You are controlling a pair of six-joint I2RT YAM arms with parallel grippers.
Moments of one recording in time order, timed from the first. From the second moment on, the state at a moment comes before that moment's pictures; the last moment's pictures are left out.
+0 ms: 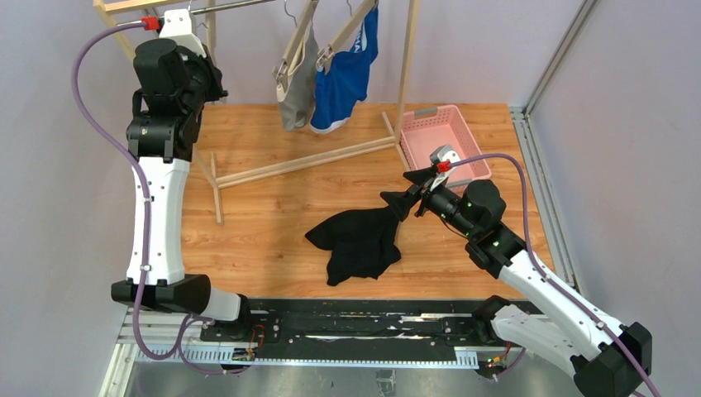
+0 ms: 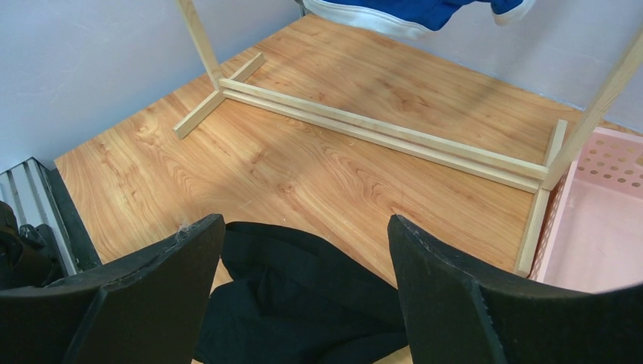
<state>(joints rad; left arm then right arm) -0.04 1.40 1.93 -0.67 -0.10 -0.09 0.62 0.87 0.69 0.17 -0.23 0.12</state>
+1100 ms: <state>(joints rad) 0.00 1.53 1.97 -0.65 -0.14 -0.11 0.62 1.07 0.73 0.01 -0.22 0.10</state>
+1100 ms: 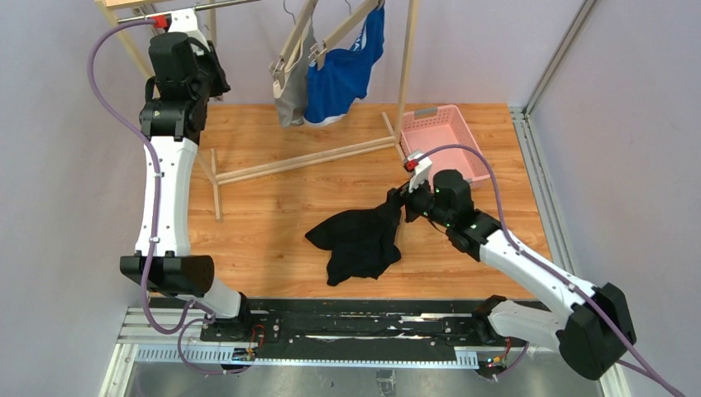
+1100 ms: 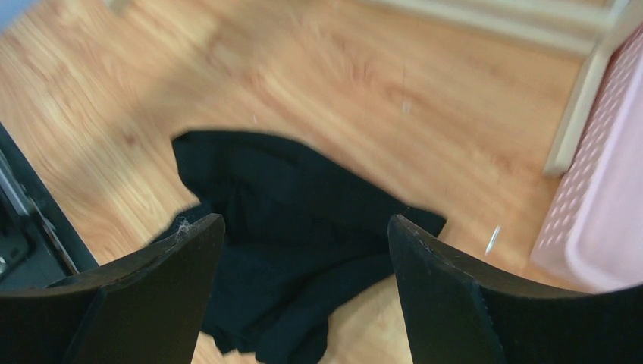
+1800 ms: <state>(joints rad) 0.00 1.29 1.96 -0.70 -0.19 -0.13 0.74 1.43 0.75 -0.16 -0.26 0.02</state>
